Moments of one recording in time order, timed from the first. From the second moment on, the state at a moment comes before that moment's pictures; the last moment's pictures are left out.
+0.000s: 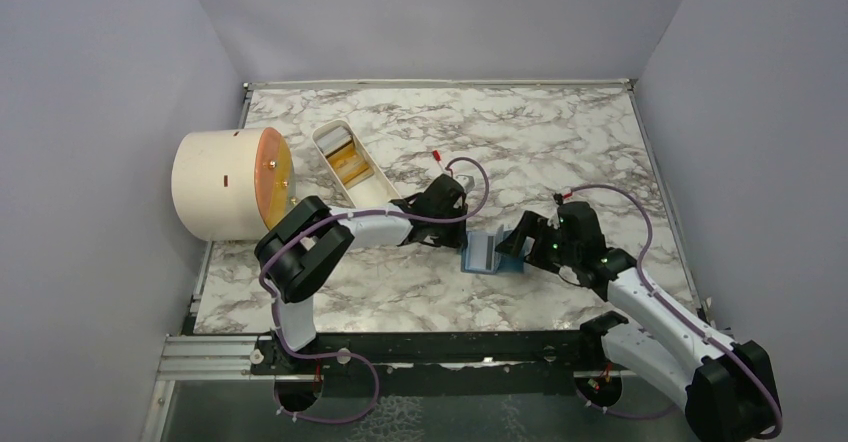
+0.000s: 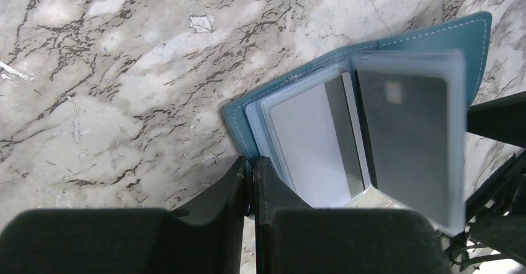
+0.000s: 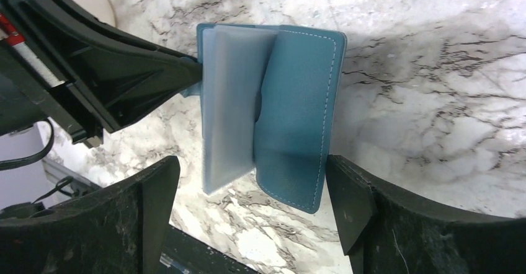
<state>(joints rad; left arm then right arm) -0.85 1.83 1.02 -0.05 0.17 -0.56 0.39 0.88 0.40 -0.28 -0.21 0.73</state>
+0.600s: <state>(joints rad) -0.86 1.82 0.93 0.07 0.28 -0.69 0.39 0.99 0.41 -0.07 -0.42 0.73</state>
